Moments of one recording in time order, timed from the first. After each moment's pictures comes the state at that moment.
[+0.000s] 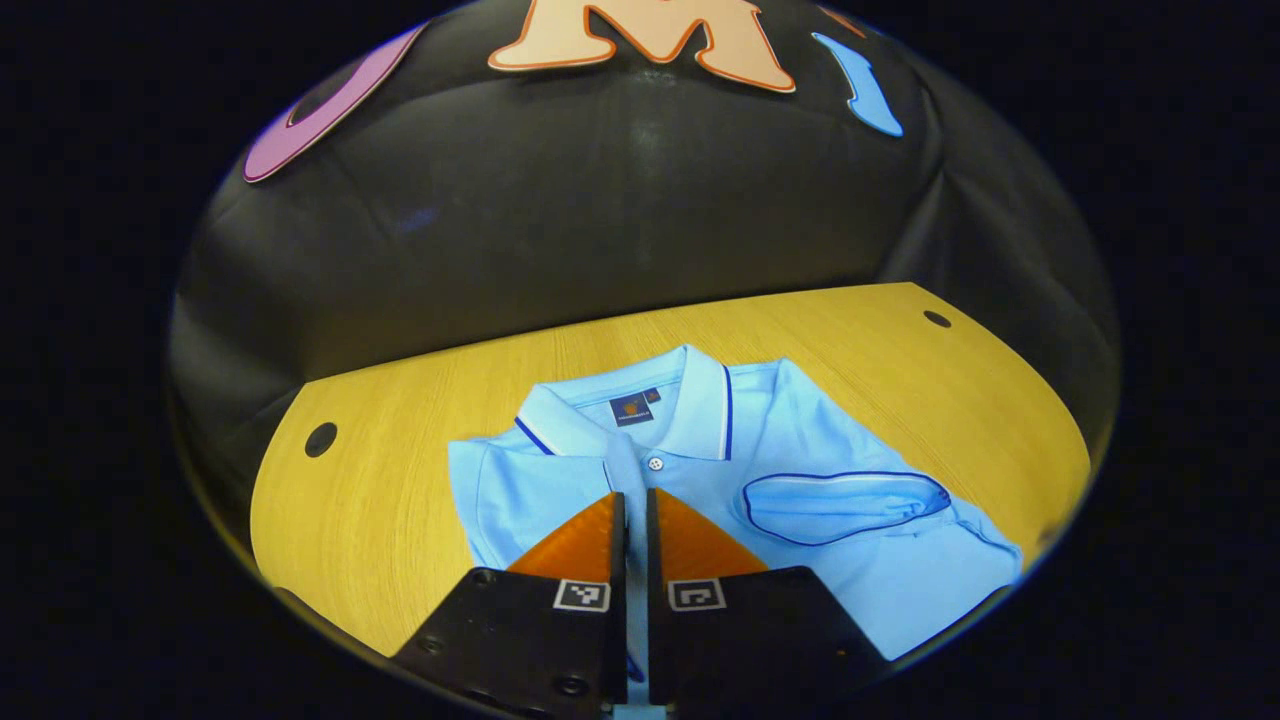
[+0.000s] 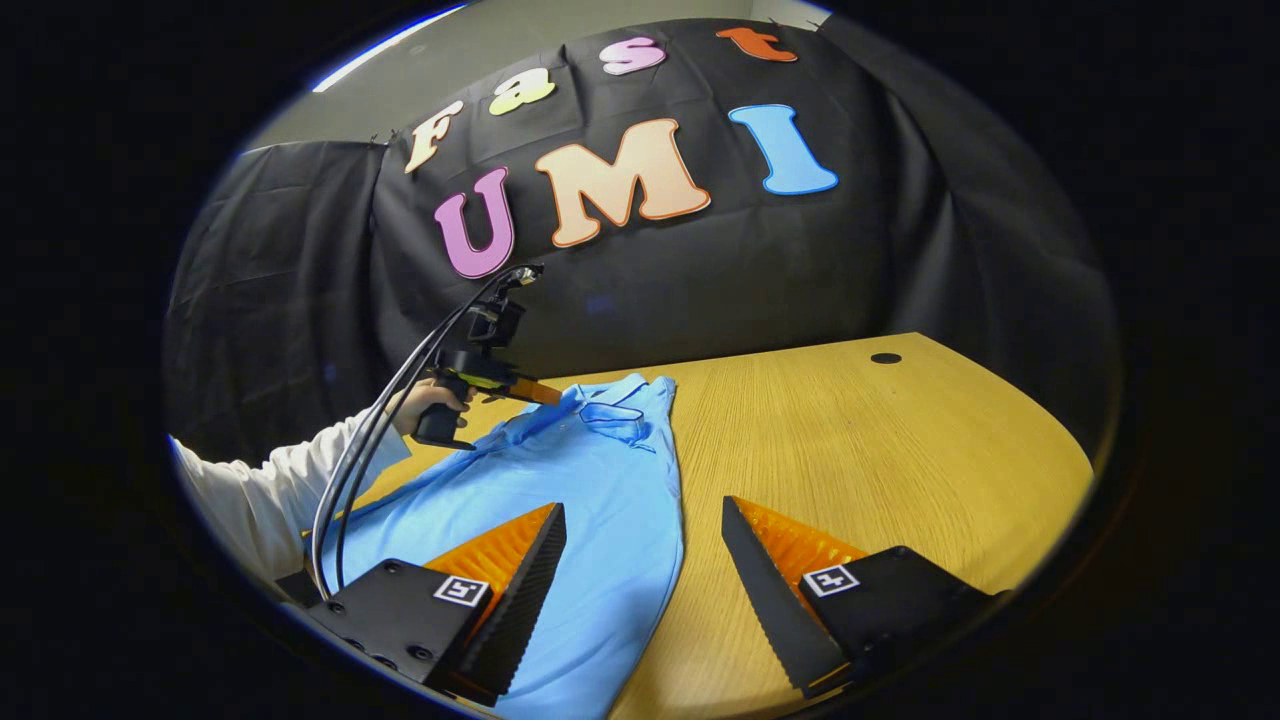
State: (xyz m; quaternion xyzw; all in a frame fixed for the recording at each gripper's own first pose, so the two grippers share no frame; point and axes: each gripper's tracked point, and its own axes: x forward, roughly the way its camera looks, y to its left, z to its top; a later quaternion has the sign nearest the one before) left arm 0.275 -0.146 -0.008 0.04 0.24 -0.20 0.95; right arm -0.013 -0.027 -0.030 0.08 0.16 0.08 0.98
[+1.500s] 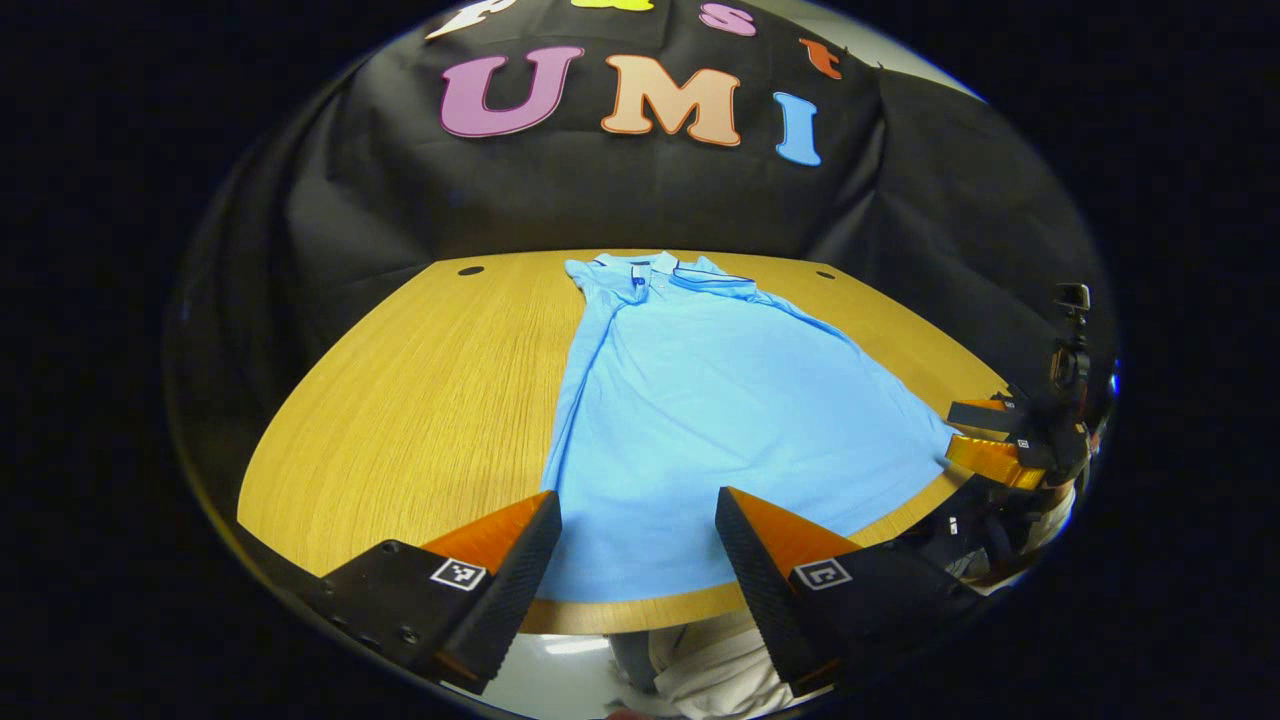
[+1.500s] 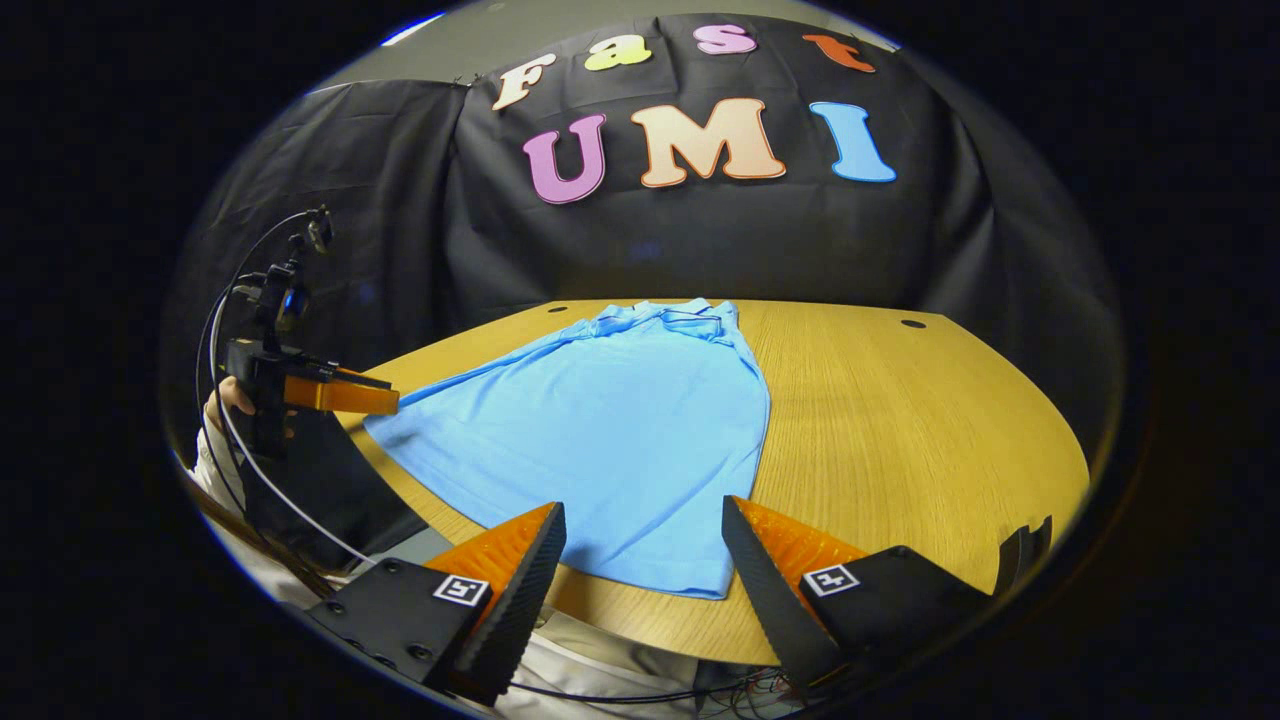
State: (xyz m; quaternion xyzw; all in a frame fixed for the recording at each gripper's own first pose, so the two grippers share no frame) left arm -0.142 -0.010 -0.089 -0.03 0.22 -0.18 0.96; right arm -0.162 0.034 -0.082 0.00 0.22 0.13 0.97
